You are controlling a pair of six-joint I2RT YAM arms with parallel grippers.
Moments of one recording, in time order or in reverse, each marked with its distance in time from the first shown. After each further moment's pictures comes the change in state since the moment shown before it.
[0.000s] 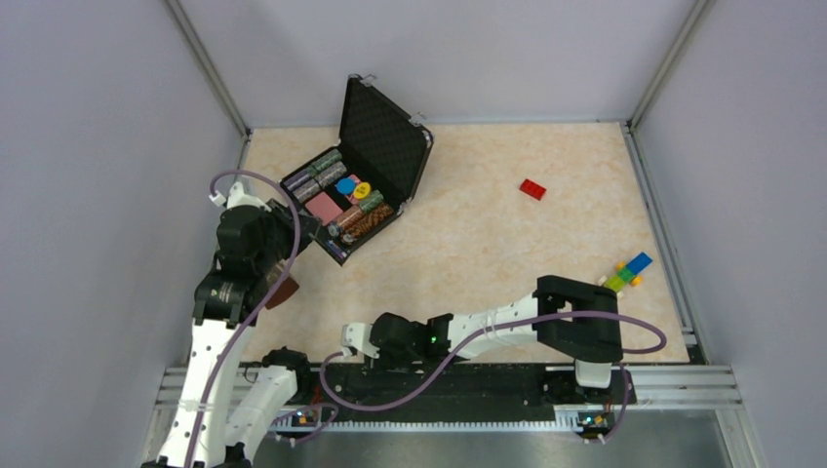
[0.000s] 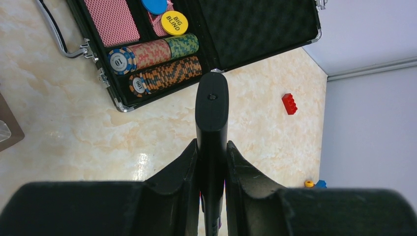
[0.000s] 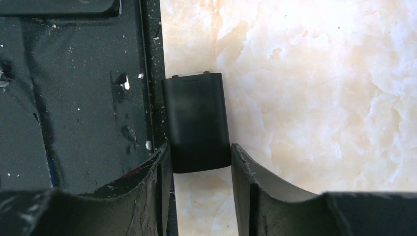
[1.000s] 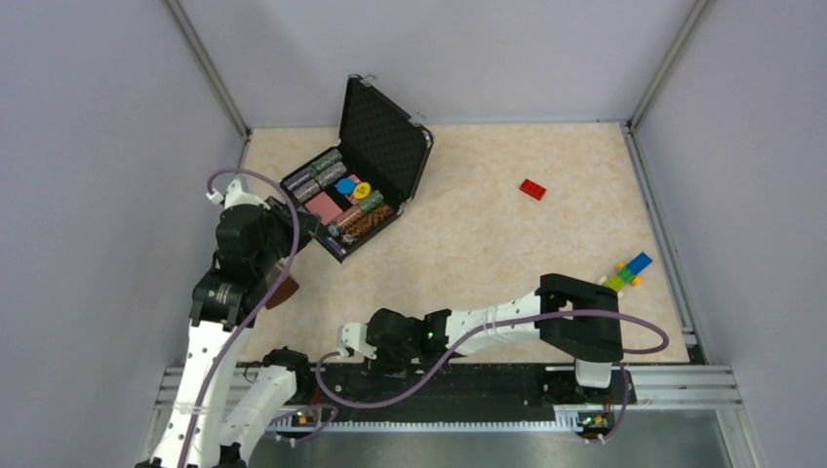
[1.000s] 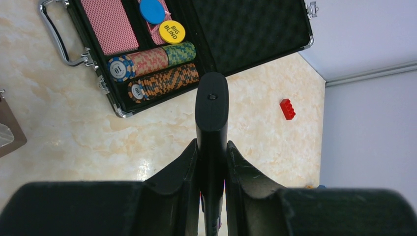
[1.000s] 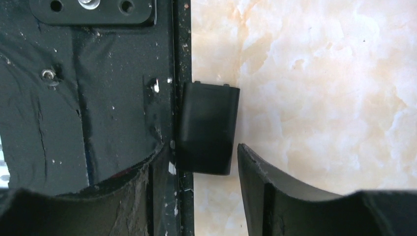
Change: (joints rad) left arm -0.045 0.000 0.035 -0.012 -0.070 -0.005; right arm -0.004 -0.003 0.061 -0.082 -0.112 0.008
